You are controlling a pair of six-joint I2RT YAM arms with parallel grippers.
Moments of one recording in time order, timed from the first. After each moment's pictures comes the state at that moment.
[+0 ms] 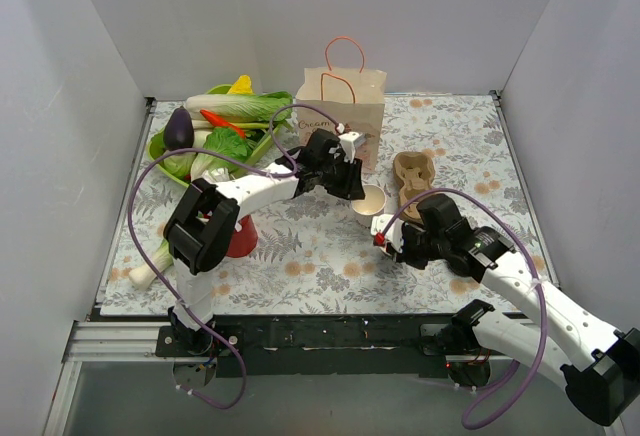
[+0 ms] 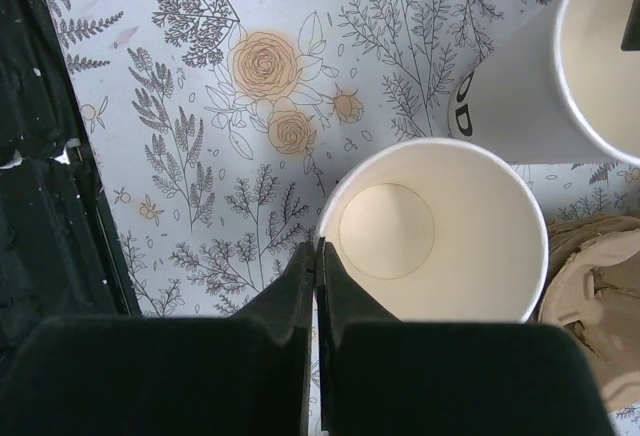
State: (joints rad) left arm -0.70 1.94 1.39 -0.13 0.39 -0.33; right arm 0.66 0.86 0.69 -0.72 -0.38 -0.68
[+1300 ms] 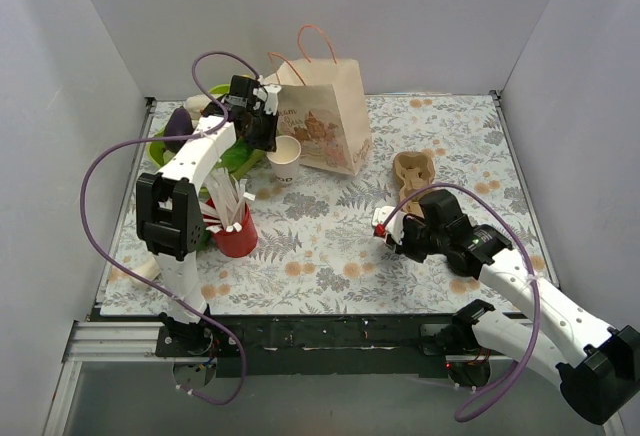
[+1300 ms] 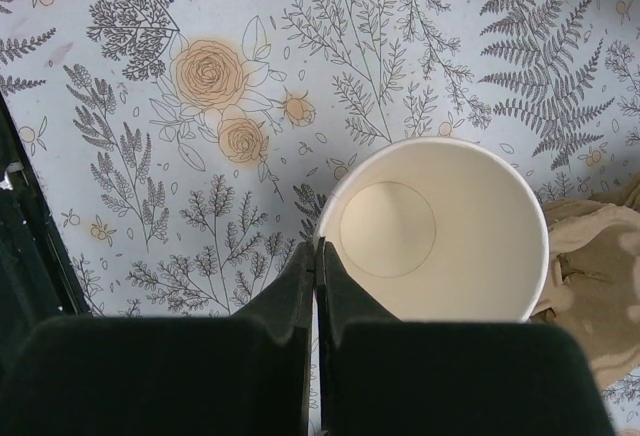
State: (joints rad) left arm -0.27 1.94 1.73 -0.70 0.19 0.03; right arm 0.61 0.88 0.66 -0.63 -0.36 -0.67
